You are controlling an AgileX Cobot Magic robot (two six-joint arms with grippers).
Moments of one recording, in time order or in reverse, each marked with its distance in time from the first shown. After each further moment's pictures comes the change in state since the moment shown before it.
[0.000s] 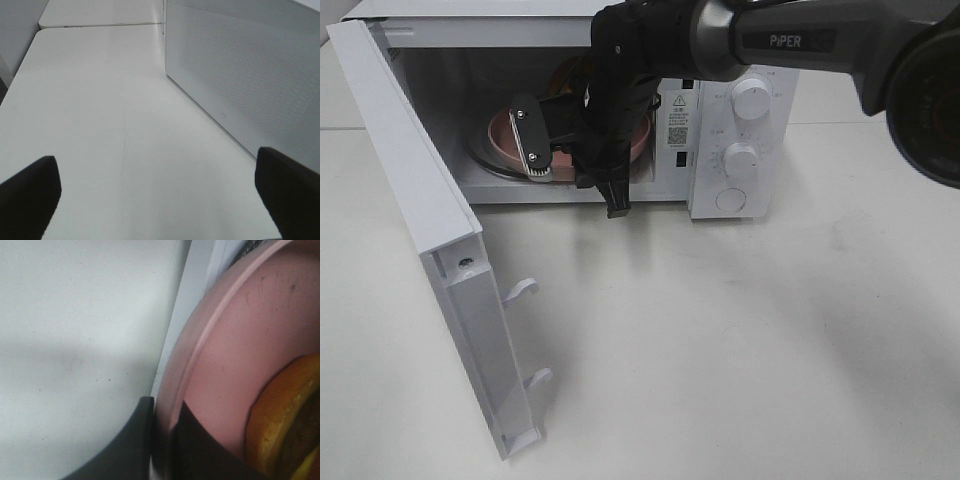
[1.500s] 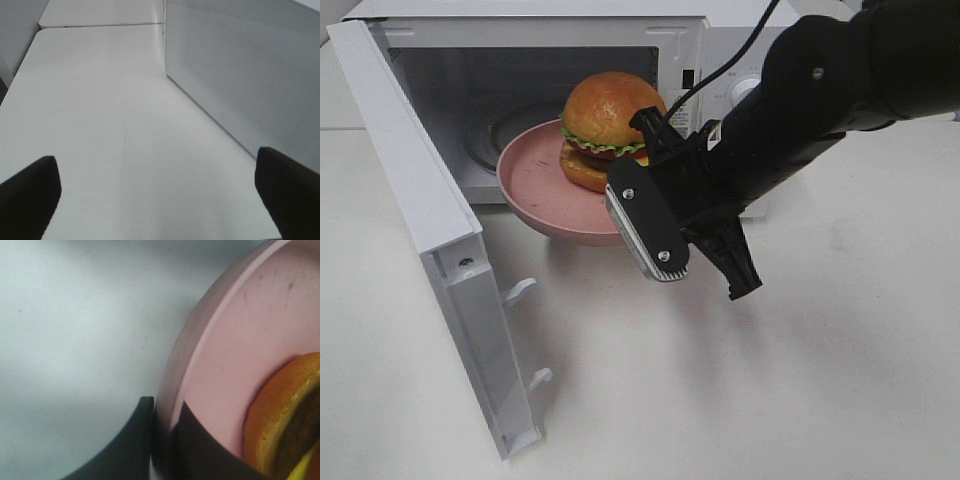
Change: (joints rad) left arm 0.000 0.000 0.000 0.000 0.000 0.000; right arm -0.007 -0.621 0.904 0.287 -0.333 -0.497
